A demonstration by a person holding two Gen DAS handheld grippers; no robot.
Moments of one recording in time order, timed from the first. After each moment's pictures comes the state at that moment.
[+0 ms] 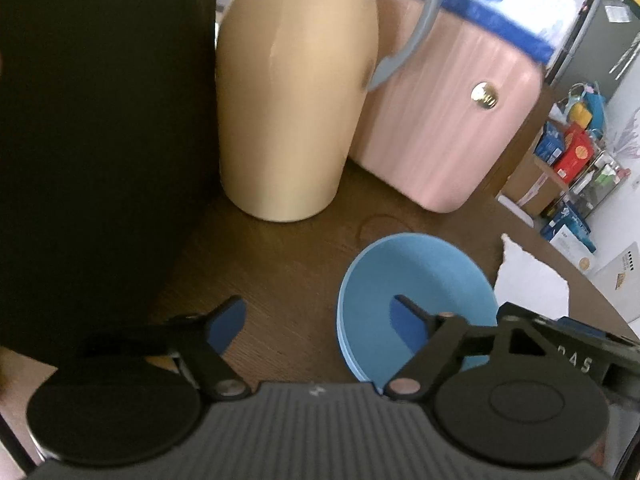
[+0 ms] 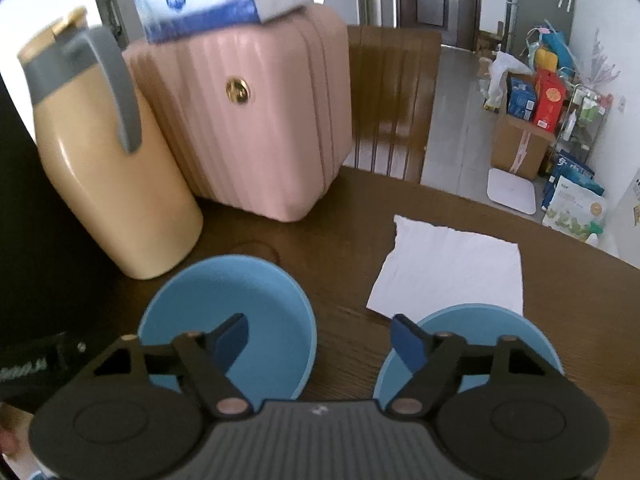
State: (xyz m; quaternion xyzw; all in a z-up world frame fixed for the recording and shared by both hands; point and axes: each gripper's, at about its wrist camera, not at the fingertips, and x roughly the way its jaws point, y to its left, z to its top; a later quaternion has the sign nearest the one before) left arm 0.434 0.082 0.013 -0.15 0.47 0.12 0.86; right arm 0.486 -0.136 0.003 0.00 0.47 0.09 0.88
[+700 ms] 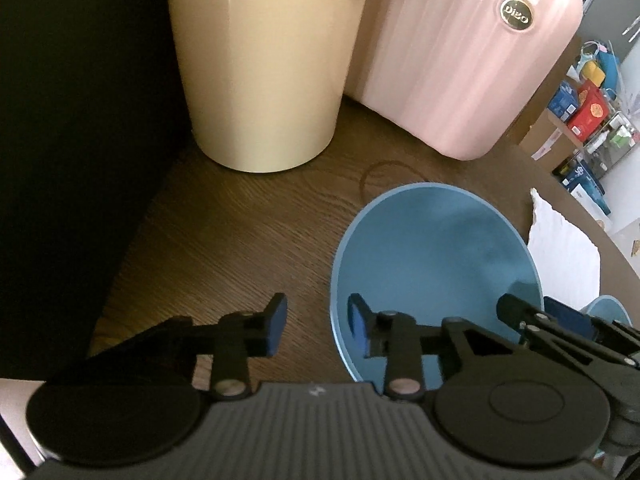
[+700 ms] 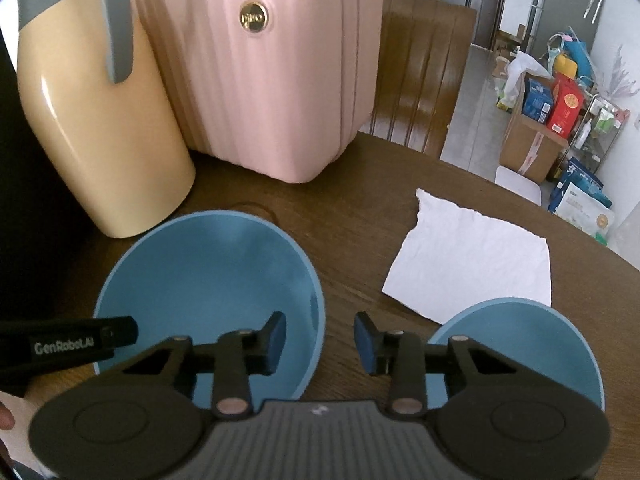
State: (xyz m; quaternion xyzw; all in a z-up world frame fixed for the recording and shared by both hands) left arm 0.467 0.072 -0.035 -0.14 0.53 0.11 0.83; right arm 0.497 -0.120 -0.040 -0.03 0.49 0.10 0.86
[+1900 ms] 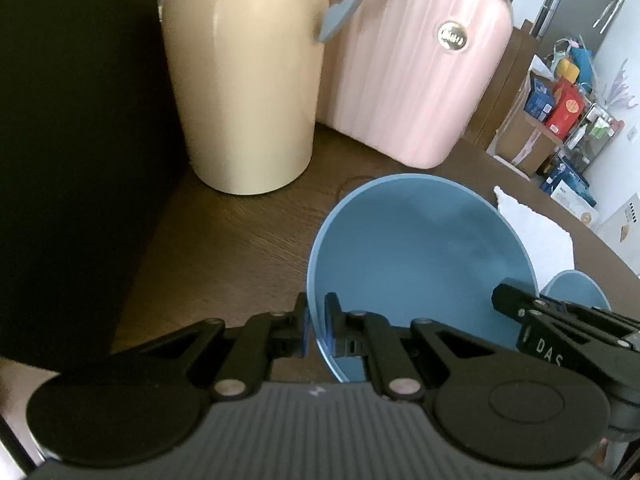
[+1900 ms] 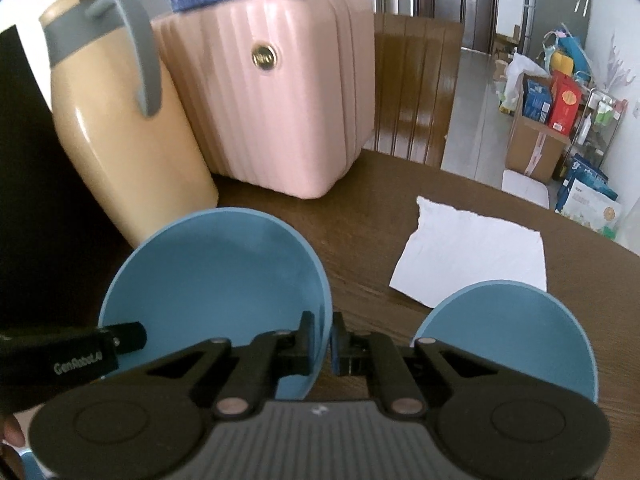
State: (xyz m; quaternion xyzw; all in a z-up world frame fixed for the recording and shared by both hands) left arm 0.437 0.056 0.000 -0.10 0.49 0.09 0.86; right arm 0.465 -0.128 -0.005 0.00 0.46 0.12 0.88
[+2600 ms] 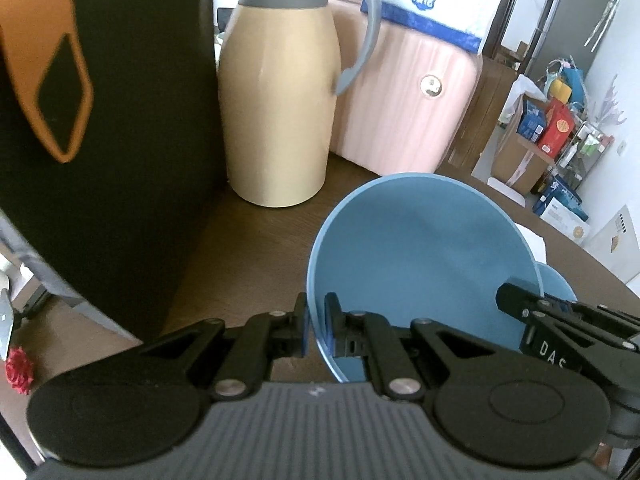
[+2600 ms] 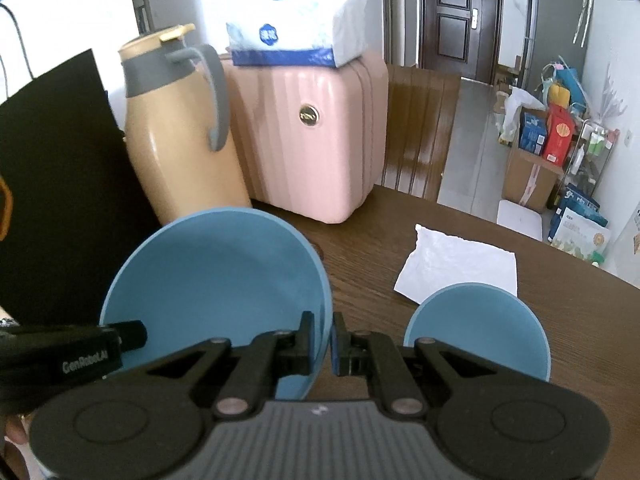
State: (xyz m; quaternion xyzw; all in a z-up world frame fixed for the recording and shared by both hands) left arm 0.368 0.059 0.060 -0.10 0.46 0.09 0.88; right arm 0.397 -0.120 0.059 -0.01 0.42 0.12 0.90
